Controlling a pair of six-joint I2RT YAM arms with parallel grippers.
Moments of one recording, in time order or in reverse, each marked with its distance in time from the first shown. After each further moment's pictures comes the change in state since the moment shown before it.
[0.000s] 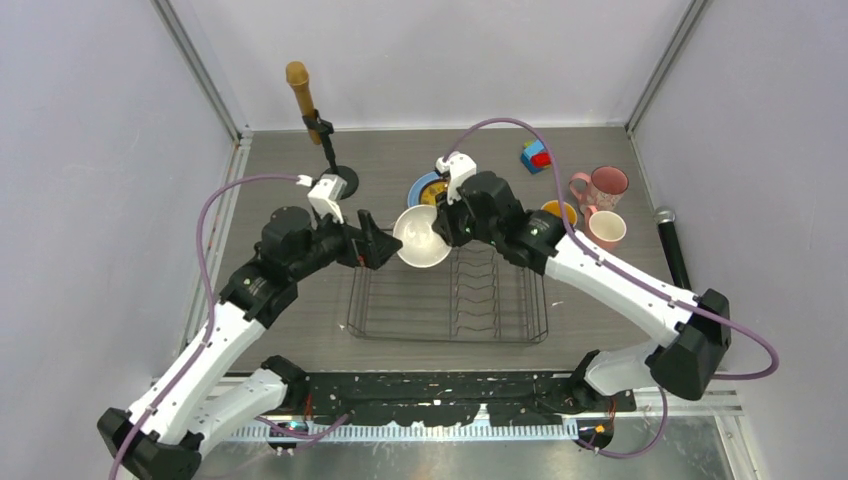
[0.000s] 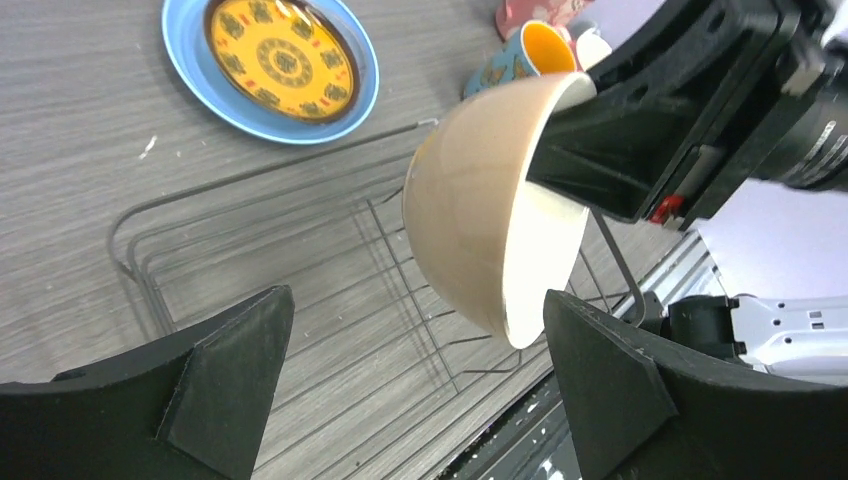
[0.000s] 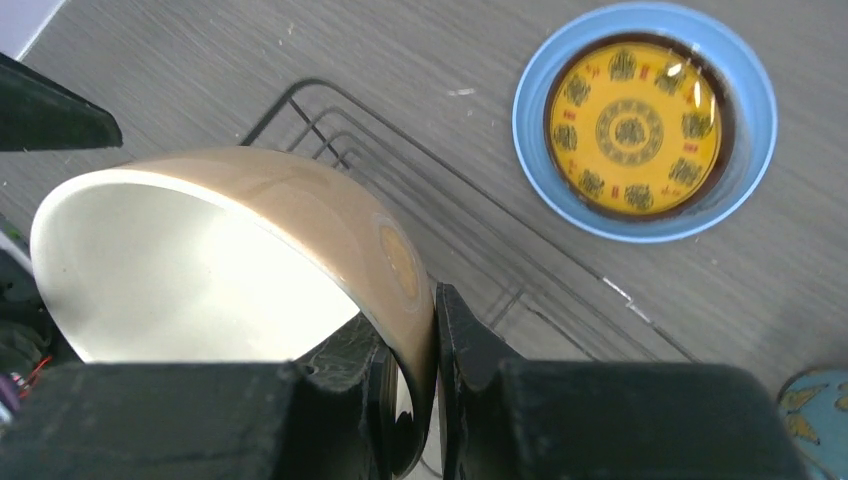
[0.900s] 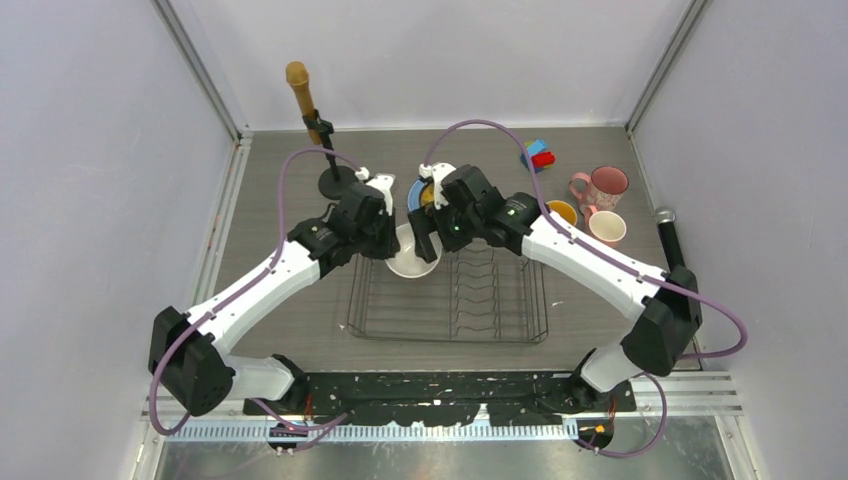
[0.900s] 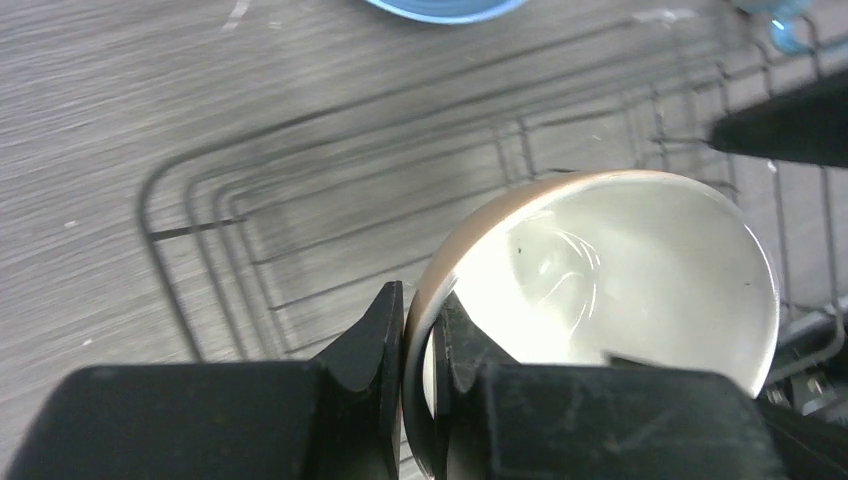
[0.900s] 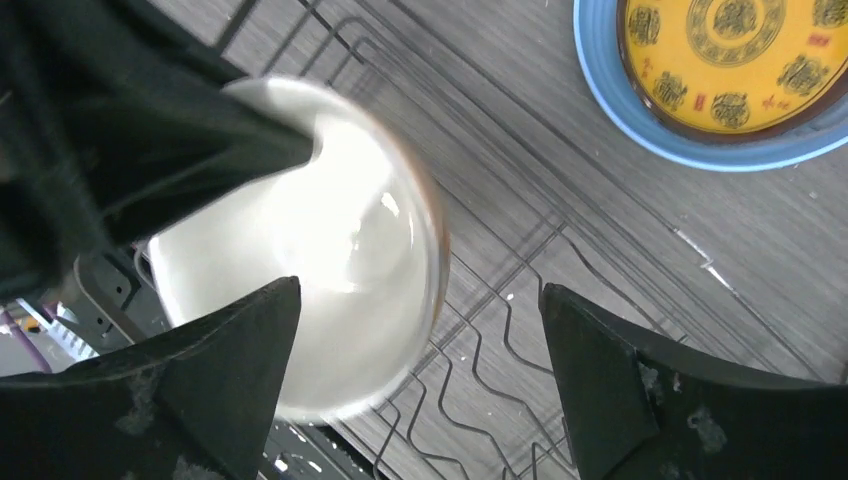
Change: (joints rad) left arm -0.137 0.483 0.211 -0.201 -0.220 0.070; right arm -0.057 0.211 0.192 -0.306 -0.183 0.043
